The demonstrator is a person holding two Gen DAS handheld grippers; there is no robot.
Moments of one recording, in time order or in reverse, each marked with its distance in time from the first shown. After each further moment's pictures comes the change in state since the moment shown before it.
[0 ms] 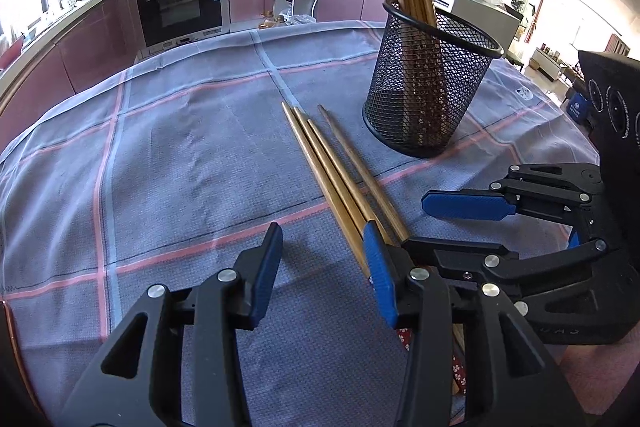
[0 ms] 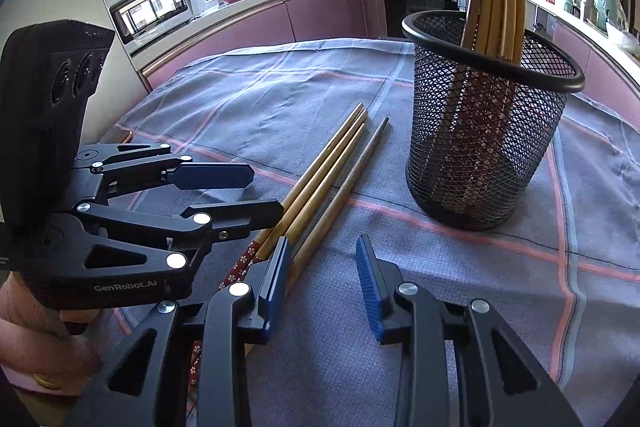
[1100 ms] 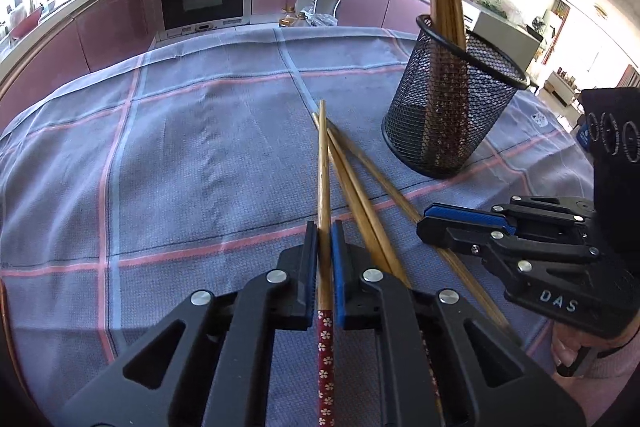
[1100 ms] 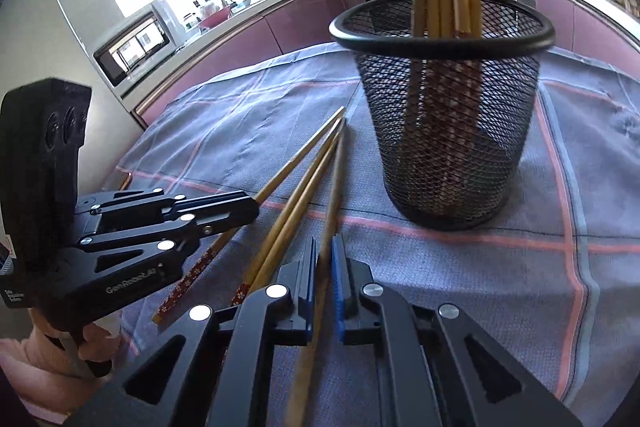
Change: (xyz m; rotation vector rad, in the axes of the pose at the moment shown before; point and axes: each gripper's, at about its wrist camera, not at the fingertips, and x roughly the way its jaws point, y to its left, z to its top) left arm -0.001 0.009 0.006 -0.106 -0.006 0.013; right arm 0.000 -0.029 0.002 0.178 -0.031 0.074
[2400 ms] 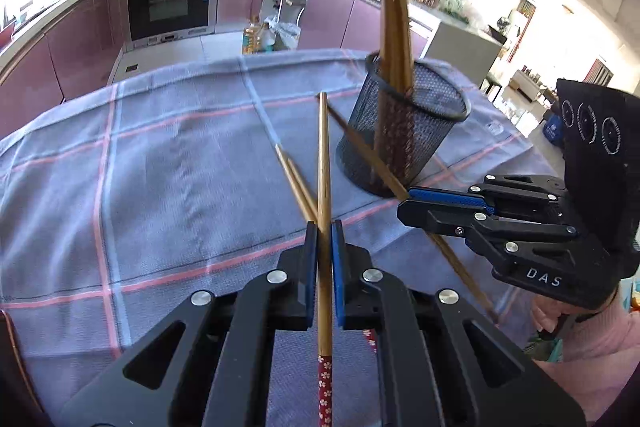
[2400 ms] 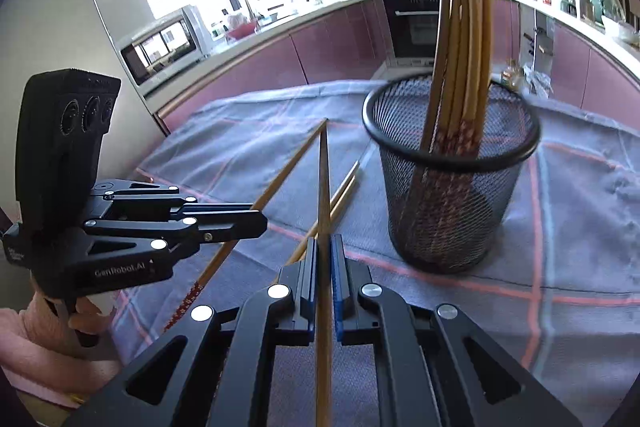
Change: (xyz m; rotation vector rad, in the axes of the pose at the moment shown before) left arm -0.032 -0.004 0.019 0.045 -0.029 -0.133; right arm -0.037 0.013 0.016 -0.128 -0.092 0.021
